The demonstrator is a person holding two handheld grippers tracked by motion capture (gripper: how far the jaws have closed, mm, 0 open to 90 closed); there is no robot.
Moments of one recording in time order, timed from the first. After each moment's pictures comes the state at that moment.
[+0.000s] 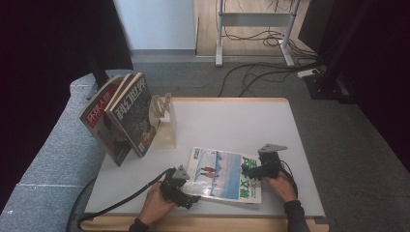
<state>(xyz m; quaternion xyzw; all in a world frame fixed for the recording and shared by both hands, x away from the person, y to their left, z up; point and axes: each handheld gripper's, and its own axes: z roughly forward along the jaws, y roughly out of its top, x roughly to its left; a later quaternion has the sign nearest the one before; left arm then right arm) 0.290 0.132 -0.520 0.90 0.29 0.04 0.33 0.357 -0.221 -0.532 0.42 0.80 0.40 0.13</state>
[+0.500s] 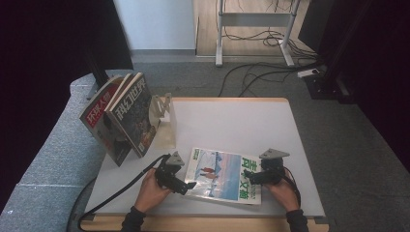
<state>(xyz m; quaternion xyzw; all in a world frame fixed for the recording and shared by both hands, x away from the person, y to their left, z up) 0.328 0.140 -0.485 0.90 0.27 0.06 0.35 0.326 -0.221 -0.515 0.42 0.81 0.38 0.18</state>
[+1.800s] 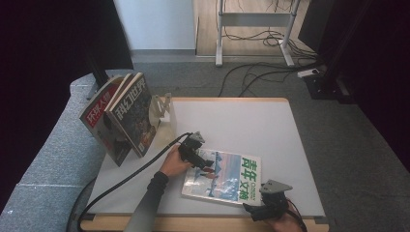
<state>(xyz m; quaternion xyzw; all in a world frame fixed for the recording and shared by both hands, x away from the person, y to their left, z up) 0.426 0.090 -0.519 0.91 0.23 0.02 0.35 0.237 -0.213 -0.532 0.38 0.83 0.37 0.14</state>
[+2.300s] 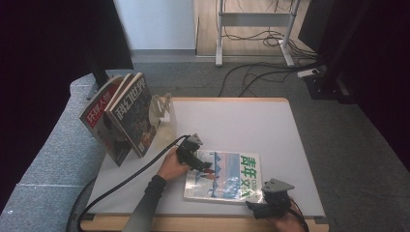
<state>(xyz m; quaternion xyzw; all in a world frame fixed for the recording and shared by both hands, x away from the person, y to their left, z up) 0.412 0.100 -0.519 0.90 0.26 0.02 0.35 0.242 -0.222 -0.531 0.39 0.83 0.36 0.17</state>
